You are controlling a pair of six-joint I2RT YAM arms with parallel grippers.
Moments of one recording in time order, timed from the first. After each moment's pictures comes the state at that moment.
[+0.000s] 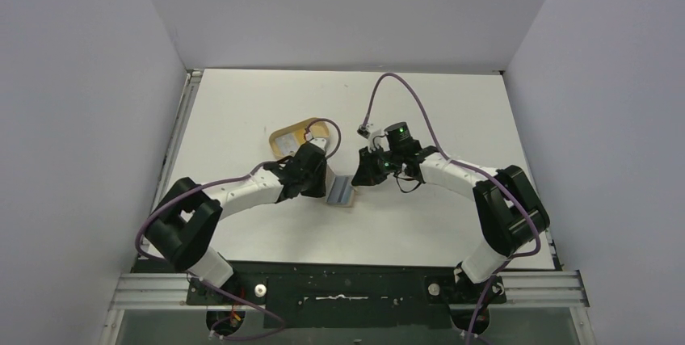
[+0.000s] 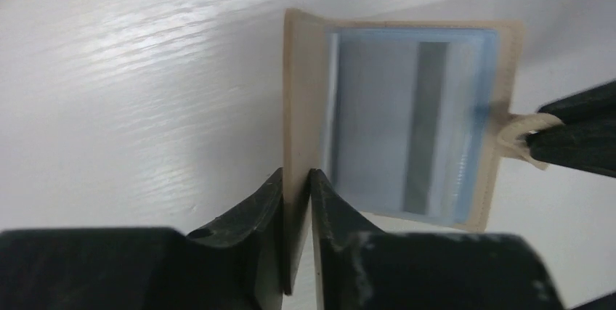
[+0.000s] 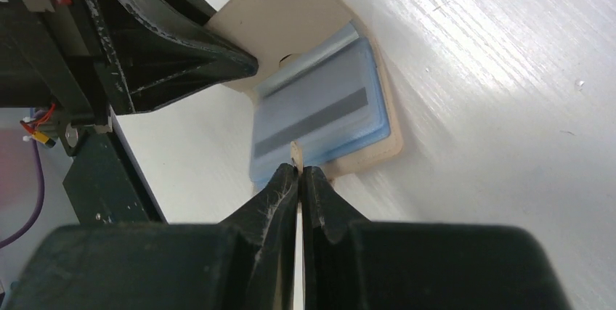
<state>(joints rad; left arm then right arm) -0.74 1.56 0.84 -0.22 -0.15 -0.52 0.52 1.63 0.92 -0.11 -0.61 0.14</state>
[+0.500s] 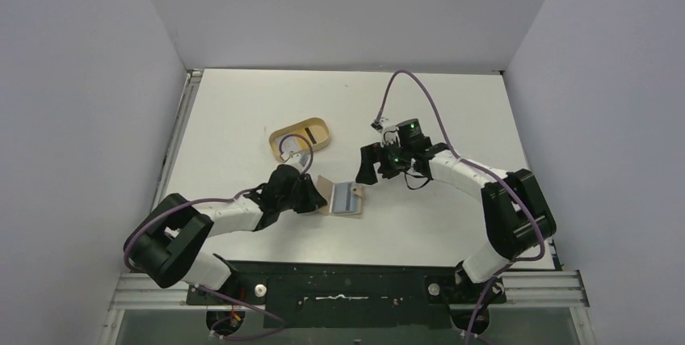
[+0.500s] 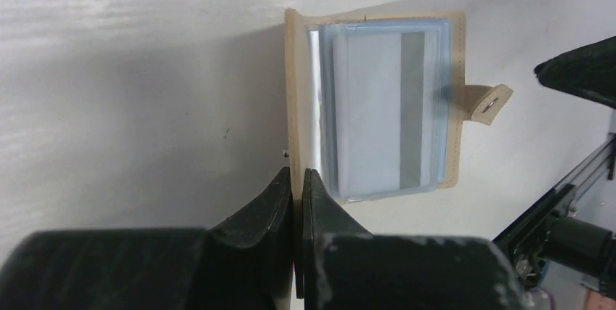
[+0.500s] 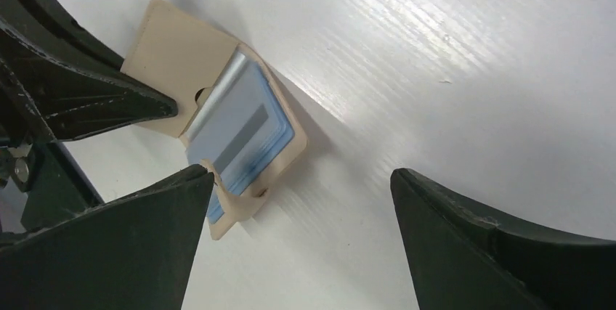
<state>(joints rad) -0.66 1.46 0.52 0.19 0.14 -0.73 0.45 1.62 0.92 -0.17 -0.53 0.12</state>
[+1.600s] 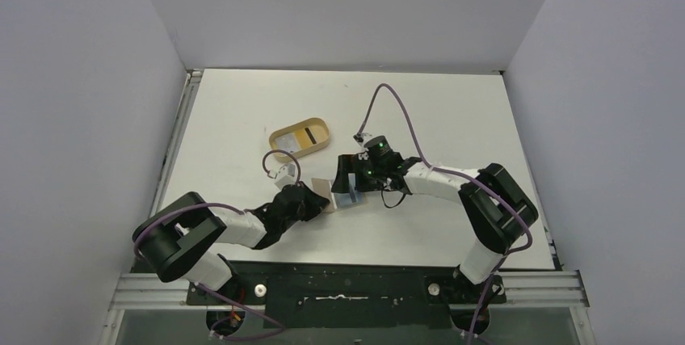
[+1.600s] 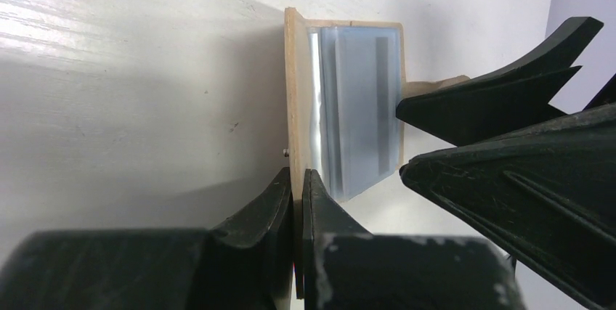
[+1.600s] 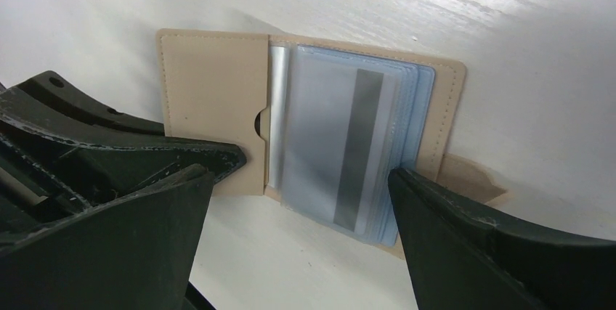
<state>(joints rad) -0.81 1.49 0.30 0.62 -0.22 -1.17 0.68 1.69 0.89 -0.04 -0.27 0.56</state>
